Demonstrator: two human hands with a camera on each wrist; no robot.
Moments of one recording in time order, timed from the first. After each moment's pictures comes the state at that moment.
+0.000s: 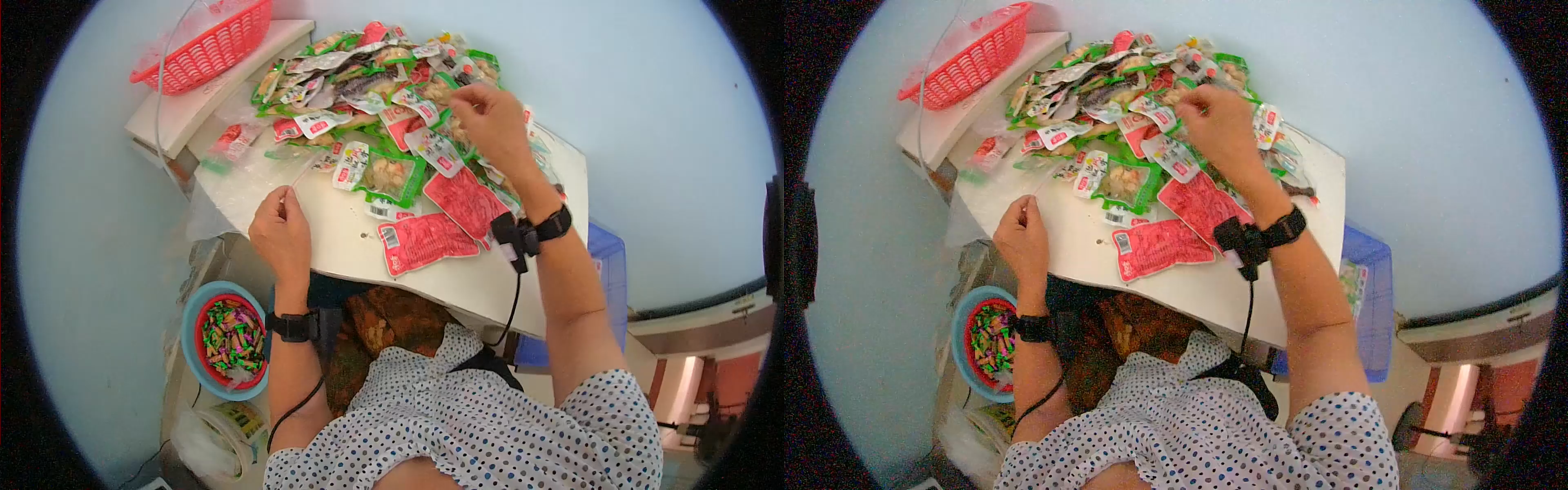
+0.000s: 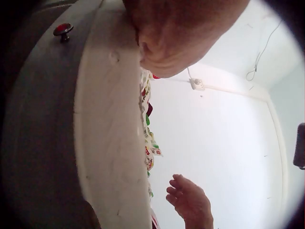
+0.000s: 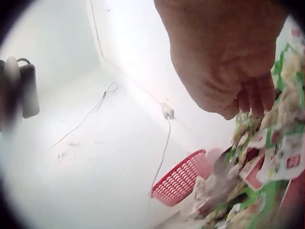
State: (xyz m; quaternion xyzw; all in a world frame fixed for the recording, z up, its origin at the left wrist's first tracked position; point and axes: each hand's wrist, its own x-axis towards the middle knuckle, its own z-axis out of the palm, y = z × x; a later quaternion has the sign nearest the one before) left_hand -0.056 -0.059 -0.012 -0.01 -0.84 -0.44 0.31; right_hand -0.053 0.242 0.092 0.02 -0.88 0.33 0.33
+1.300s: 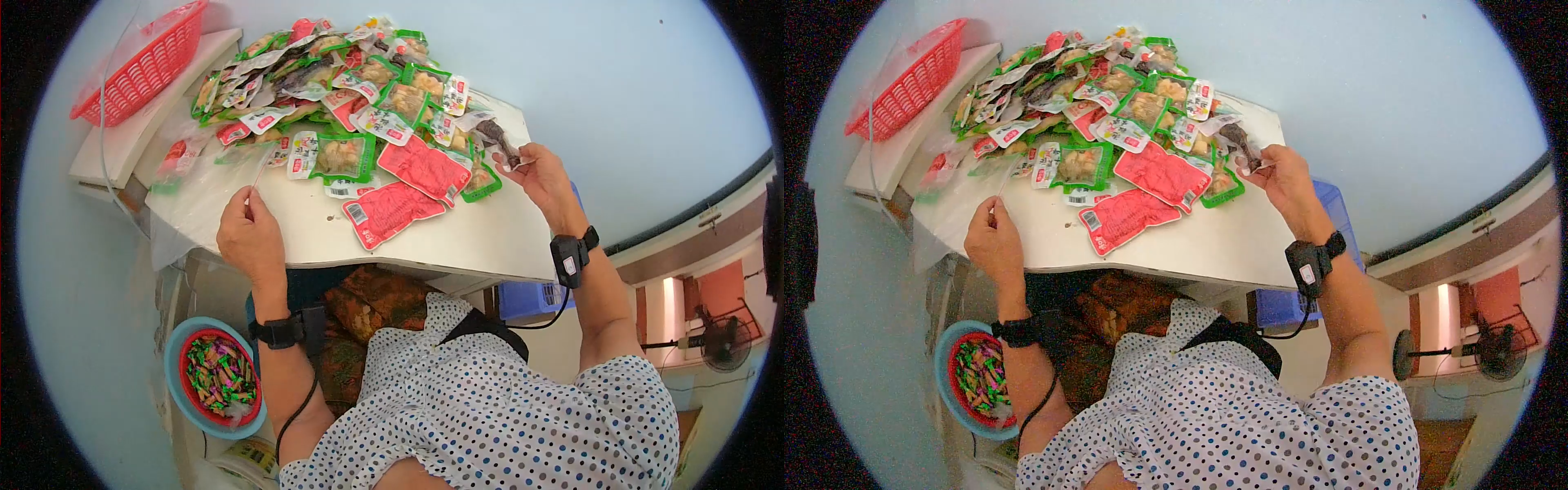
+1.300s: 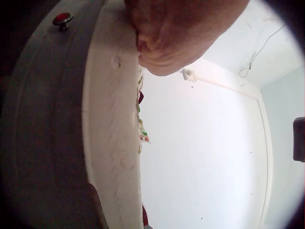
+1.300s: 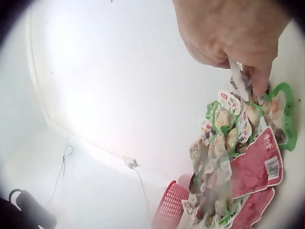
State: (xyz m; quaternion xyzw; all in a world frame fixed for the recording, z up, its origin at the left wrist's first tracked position) left_hand -0.052 -0.058 -0.011 -0.03 -0.84 -0.44 0.30; right_hand 0.115 0.324 0.068 -0.29 -0.53 0.76 0.24
